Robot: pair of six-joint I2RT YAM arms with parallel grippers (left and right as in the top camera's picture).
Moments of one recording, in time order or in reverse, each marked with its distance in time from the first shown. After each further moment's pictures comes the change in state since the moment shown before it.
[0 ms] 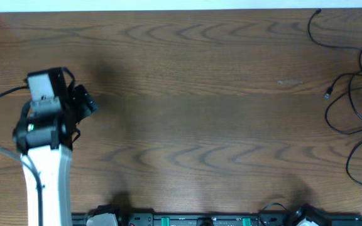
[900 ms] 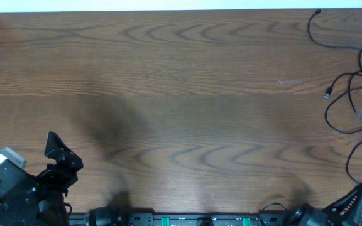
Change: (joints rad) left arm 0.000 -0.688 0.000 -0.060 -0.032 -0.031; right arm 0.024 -0.697 -0.164 -0.136 -0.010 -0.004
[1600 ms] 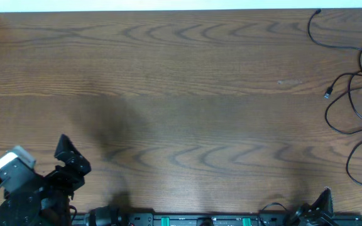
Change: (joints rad) left arm 0.000 0.000 0.000 -0.053 0.113 0.000; right arm 0.004 0.002 -0.010 -0.504 0.003 0.005
